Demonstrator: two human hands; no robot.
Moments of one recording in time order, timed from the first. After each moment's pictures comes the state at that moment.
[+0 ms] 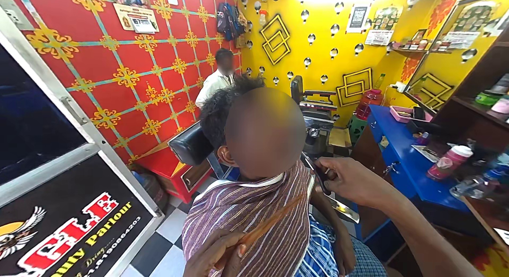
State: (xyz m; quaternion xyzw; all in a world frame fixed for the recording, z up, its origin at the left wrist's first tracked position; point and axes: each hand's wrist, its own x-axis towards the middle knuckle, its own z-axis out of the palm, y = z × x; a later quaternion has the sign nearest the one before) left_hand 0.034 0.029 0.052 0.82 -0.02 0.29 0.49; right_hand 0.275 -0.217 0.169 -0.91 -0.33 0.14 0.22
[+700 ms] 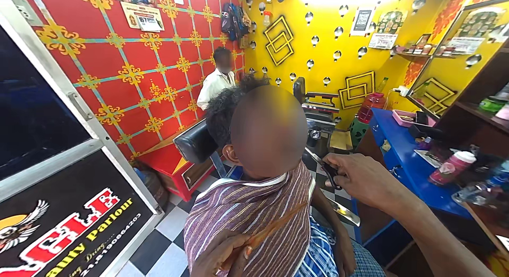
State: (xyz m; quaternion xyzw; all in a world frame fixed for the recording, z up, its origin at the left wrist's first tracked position) left_hand 0.033 0.027 0.042 0.83 -0.02 0.28 0.49; right_hand 0.257 -0.211 0.195 -0.95 -0.29 0.05 0.07
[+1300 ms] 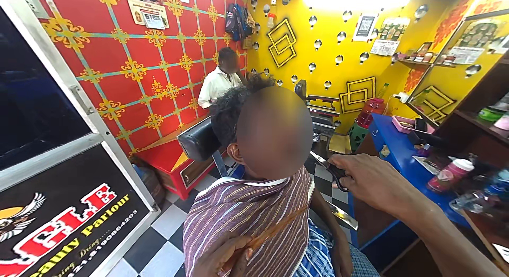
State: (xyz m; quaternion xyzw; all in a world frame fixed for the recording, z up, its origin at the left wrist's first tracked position) left_hand 0.031 0.028 0.033 0.83 -0.01 0.26 0.50; right_hand 0.246 -0.210 0.211 -0.95 -0.31 0.00 -0.01
